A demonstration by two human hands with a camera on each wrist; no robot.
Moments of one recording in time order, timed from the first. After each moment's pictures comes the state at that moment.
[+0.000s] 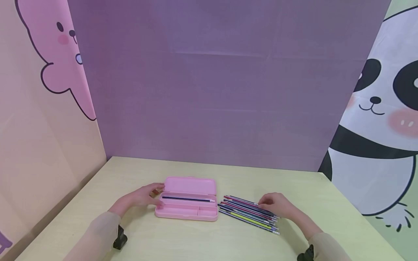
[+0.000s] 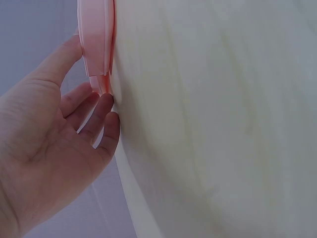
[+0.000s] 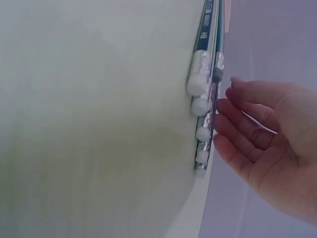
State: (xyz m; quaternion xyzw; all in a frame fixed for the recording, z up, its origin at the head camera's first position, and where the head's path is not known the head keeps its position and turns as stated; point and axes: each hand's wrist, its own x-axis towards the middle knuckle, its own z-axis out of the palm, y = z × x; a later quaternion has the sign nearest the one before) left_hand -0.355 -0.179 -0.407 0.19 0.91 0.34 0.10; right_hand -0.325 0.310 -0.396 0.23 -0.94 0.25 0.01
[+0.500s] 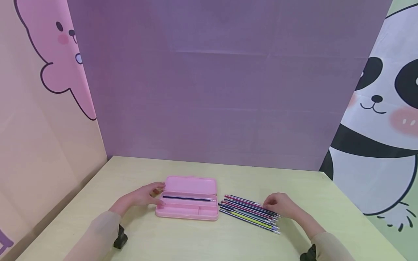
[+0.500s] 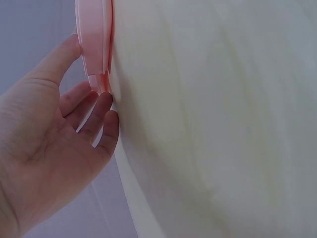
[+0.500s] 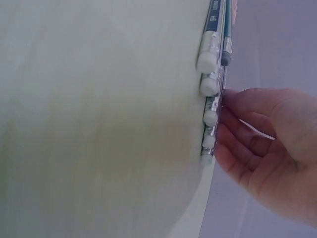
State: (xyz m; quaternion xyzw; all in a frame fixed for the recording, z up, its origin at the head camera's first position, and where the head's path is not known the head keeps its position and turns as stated) left_hand -0.357 -0.181 -0.409 0.20 0.91 0.34 0.10; right_hand -0.327 0.320 -0.399 0.22 -0.95 0.22 0.02
